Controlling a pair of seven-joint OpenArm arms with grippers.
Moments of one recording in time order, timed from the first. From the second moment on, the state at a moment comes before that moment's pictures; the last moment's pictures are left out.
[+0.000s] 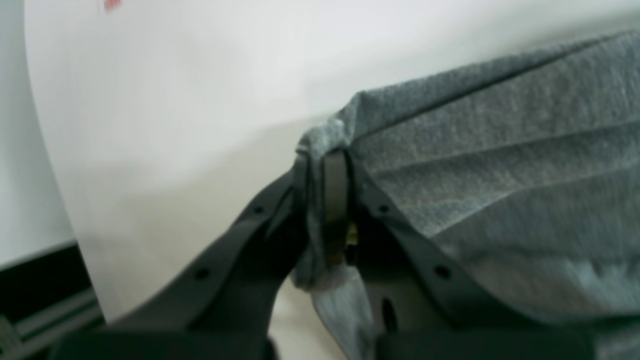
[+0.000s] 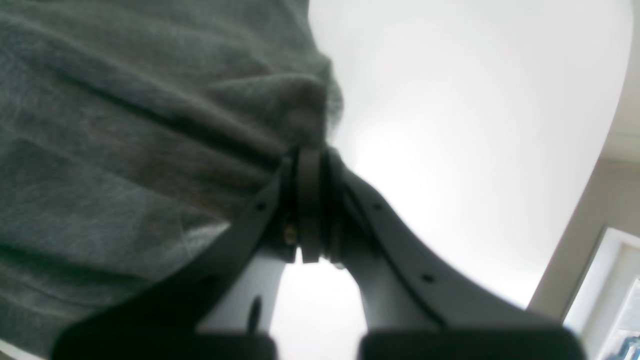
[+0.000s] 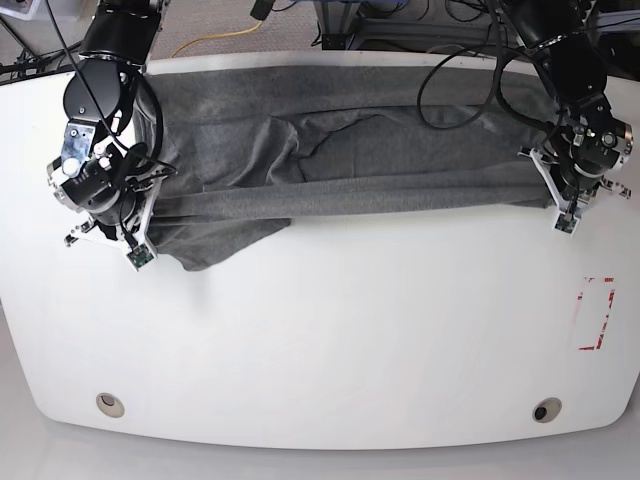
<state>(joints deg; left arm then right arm) 4.3 -9.0 -30.4 105.9 5.3 -43.4 61.5 1.1 15.3 17.3 109.4 8.5 41.5 -74.3</state>
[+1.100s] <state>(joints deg) 10.3 -7.6 -35.8 110.9 6.8 -43.0 72.0 -14.9 12.1 29.4 112.3 47.5 41.0 -81.3</state>
